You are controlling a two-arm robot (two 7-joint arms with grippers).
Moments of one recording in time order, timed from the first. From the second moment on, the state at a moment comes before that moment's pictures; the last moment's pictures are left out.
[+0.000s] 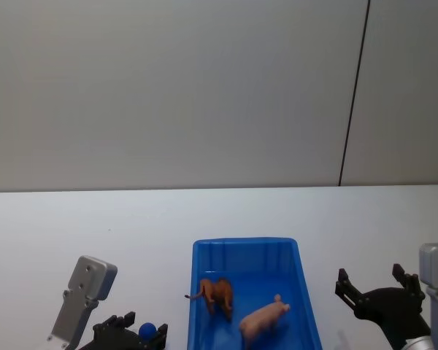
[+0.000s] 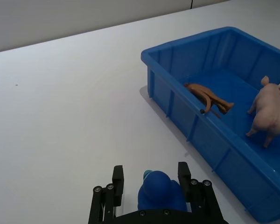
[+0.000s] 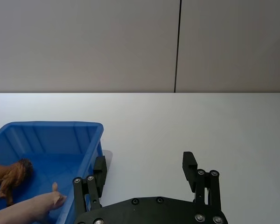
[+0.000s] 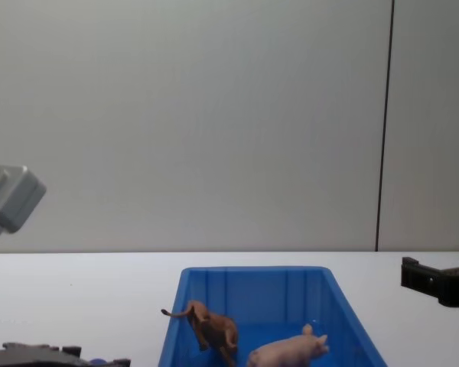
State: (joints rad) left arm -0.10 0.53 0.35 -1.62 -0.50 0.37 -0.11; right arm -0.06 0.12 -0.23 -1.74 0.14 0.19 -0.13
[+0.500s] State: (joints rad) left arm -0.11 0.52 0.35 -1.59 -0.50 0.38 -0.13; right arm -0.06 0.12 -0.23 -1.74 0.14 0.19 -0.13
